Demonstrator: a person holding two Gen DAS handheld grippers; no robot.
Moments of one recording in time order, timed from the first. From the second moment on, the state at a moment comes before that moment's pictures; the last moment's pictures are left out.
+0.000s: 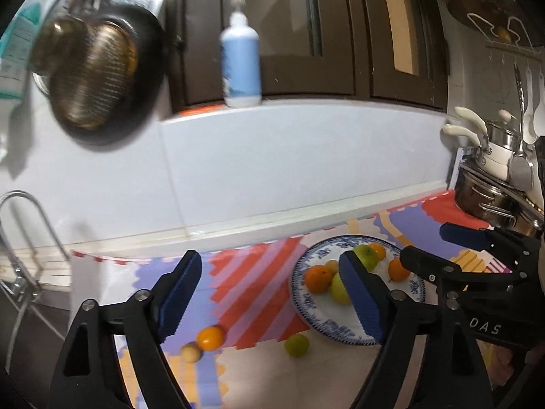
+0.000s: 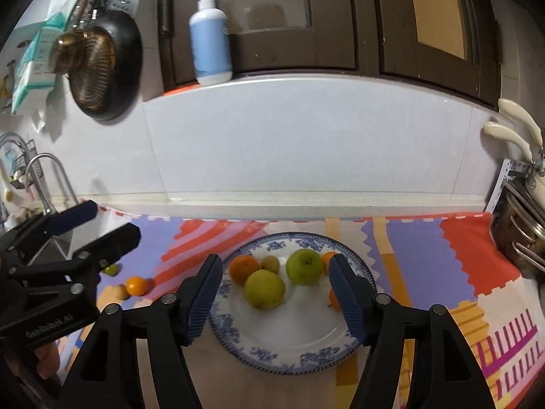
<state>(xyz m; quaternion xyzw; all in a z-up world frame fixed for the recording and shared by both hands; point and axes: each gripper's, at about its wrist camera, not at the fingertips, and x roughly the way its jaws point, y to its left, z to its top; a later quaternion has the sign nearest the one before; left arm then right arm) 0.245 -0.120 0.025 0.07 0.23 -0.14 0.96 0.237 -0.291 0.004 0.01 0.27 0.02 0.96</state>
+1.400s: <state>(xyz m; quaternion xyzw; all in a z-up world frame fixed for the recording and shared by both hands) 0.199 0.000 -0.016 0.11 0.25 -0.09 0.96 0.196 -0.175 -0.033 0.00 0.27 0.01 0.96</state>
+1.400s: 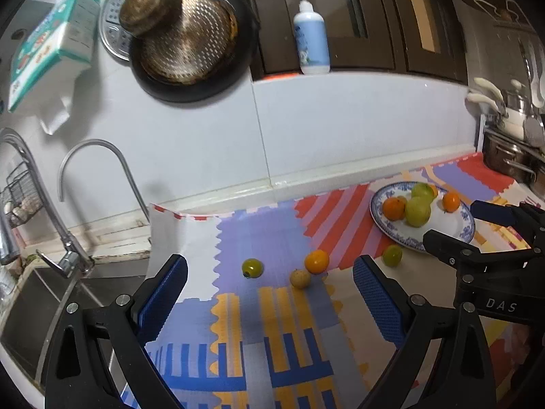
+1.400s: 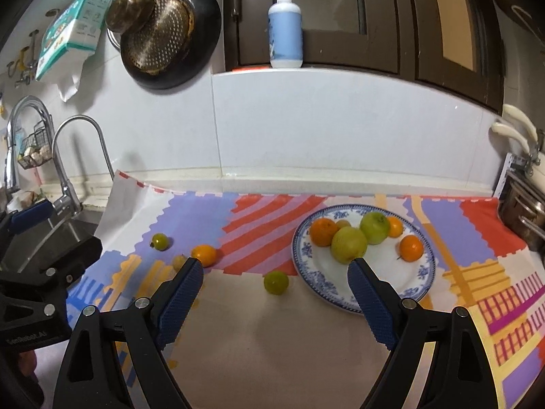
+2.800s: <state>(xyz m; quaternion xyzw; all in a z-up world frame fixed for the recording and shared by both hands) 0.307 -0.026 -0.115 0.09 0.40 -0.15 0.90 0.289 -0.186 -0.119 0.04 0.40 0.06 0.92</state>
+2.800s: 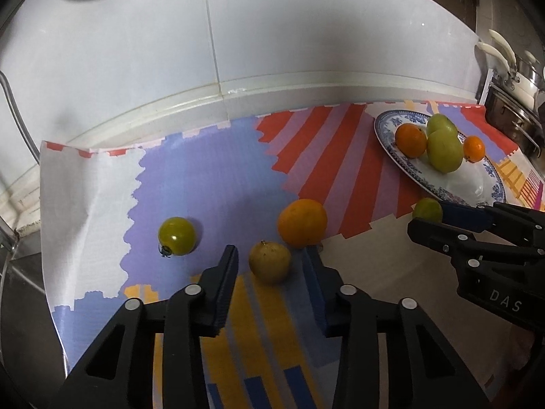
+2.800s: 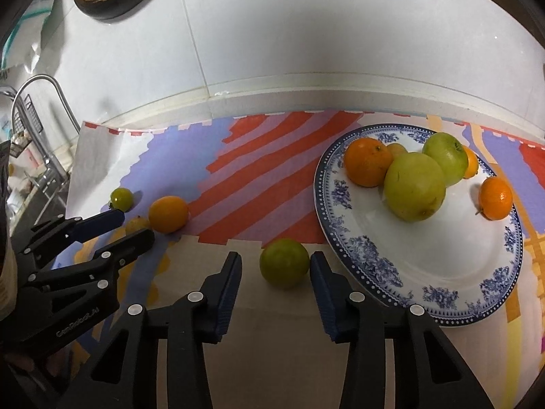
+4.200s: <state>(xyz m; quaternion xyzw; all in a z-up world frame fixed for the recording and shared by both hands) 0.231 -0.033 -0.026 0.06 0.31 -0.18 0.93 0.215 -0.185 -0.036 0.03 0.31 0.08 0.95</state>
